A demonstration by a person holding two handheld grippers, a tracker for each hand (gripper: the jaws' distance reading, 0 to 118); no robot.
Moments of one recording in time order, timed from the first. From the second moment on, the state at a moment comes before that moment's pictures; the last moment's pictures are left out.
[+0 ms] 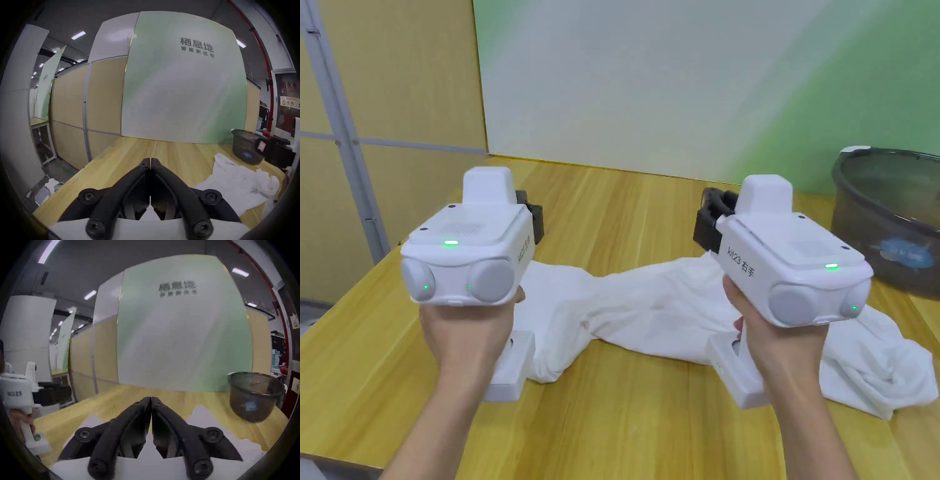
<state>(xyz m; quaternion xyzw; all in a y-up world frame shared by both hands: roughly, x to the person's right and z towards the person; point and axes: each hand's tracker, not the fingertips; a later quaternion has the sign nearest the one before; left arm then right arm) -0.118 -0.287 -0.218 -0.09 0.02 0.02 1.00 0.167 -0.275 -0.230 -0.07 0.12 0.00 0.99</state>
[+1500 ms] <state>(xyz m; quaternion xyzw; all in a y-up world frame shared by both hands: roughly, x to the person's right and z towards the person) -0.163 -0.349 -0.338 -0.45 -0.17 0.03 0.88 0.148 -0.333 -0.272 -0.22 0.17 -0.01 0.96</state>
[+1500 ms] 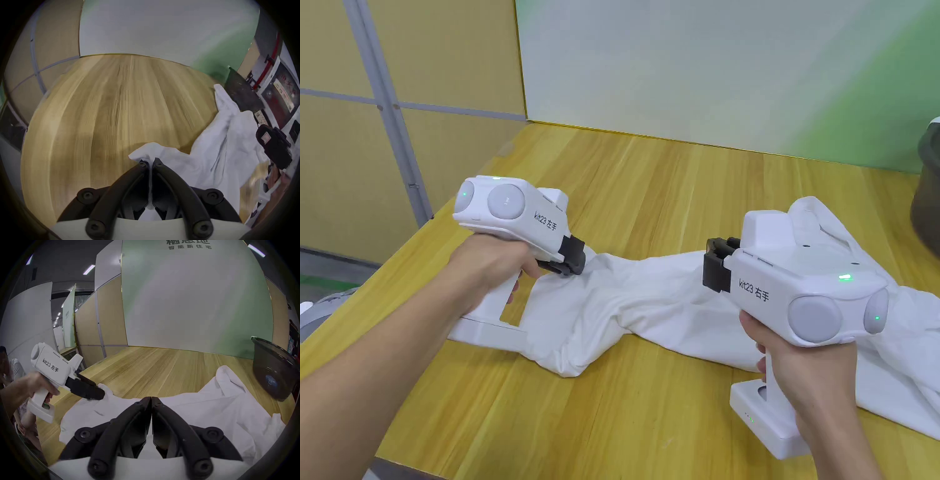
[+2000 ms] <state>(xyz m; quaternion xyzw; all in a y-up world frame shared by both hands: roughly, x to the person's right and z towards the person) -0.131 -0.329 -0.293 -0.31 -0.15 0.02 0.94 0.239 -0.298 -0.319 -0.26 0.10 0.01 0.96</state>
